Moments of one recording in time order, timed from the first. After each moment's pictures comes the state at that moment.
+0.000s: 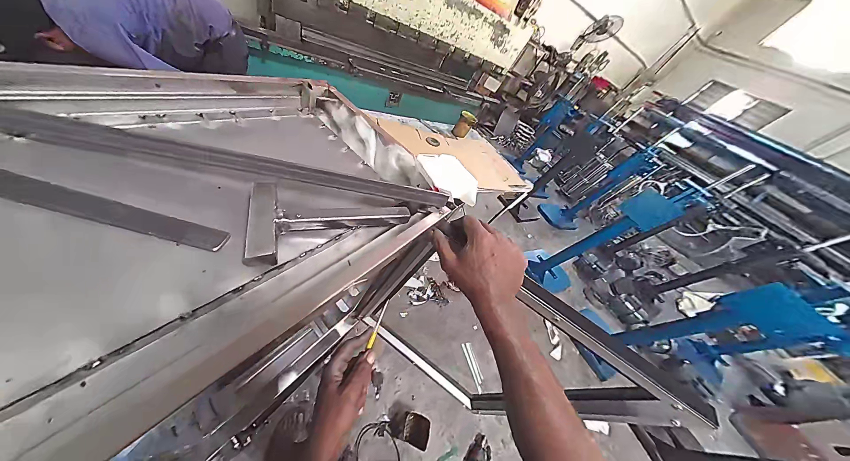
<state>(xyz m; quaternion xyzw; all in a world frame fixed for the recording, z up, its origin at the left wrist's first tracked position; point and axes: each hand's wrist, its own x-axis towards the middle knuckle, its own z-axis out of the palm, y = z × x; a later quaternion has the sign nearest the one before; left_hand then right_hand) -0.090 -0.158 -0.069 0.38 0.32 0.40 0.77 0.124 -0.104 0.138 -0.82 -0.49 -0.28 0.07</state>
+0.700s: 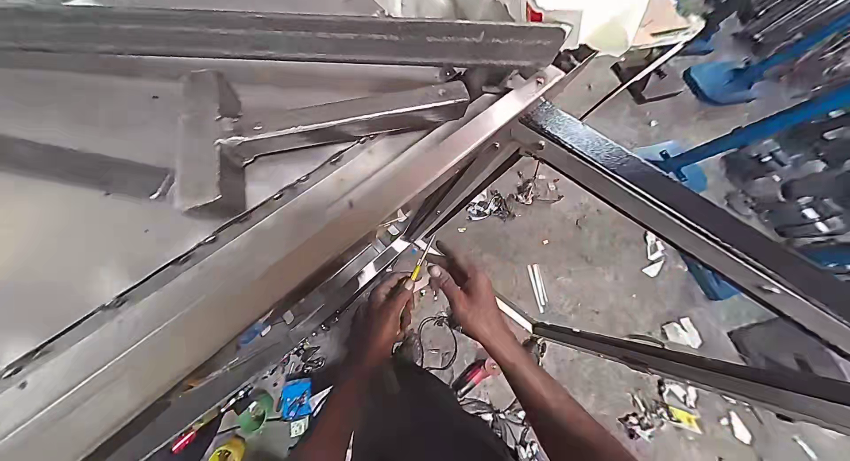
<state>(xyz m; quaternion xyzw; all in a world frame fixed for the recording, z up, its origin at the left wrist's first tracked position) -0.090 -0.140 -0.108 0.39 0.35 0.30 0.80 0.084 -0.188 -0.064 -0.70 -0.47 0.34 0.41</state>
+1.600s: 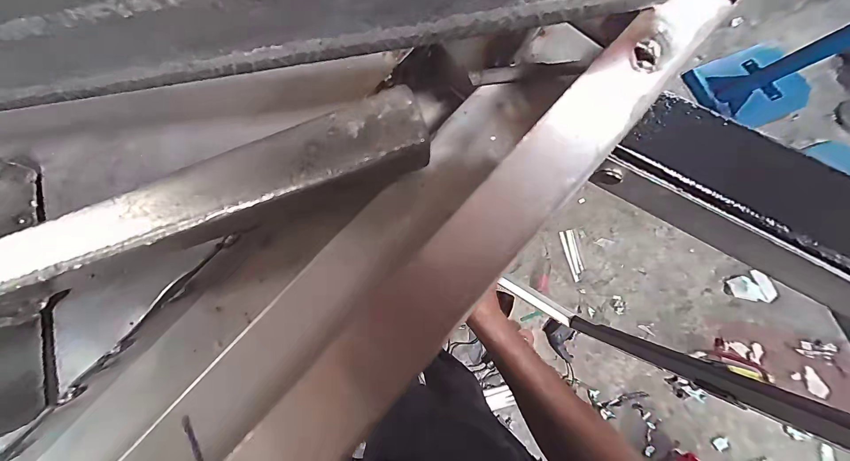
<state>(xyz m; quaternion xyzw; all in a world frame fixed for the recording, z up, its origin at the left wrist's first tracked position) -0.065 -0.089 -0.082 0.25 0.36 0.20 0.88 0.086 -0.125 -0.086 -0.57 -0.25 0.45 0.63</state>
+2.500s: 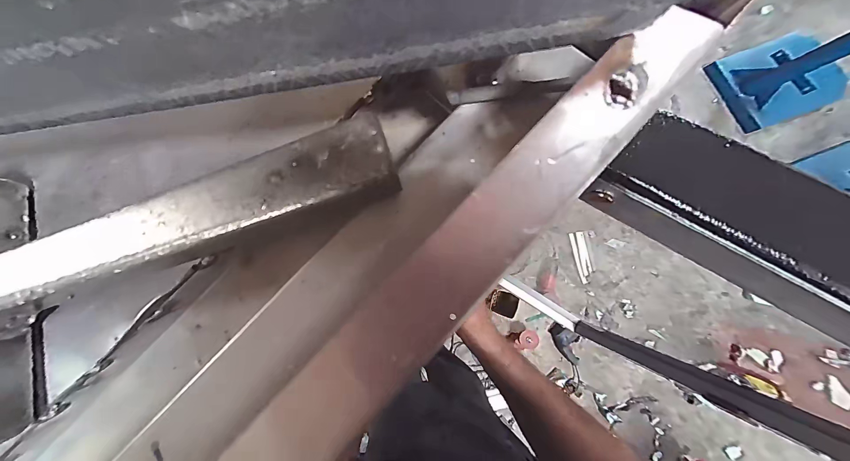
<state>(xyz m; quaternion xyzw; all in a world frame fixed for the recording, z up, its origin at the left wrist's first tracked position) -0.063 -0.105 -0.106 0.71 0.49 0.35 0.36 0.075 -0.121 -0.089 -0.57 -0.25 0.44 0.64</state>
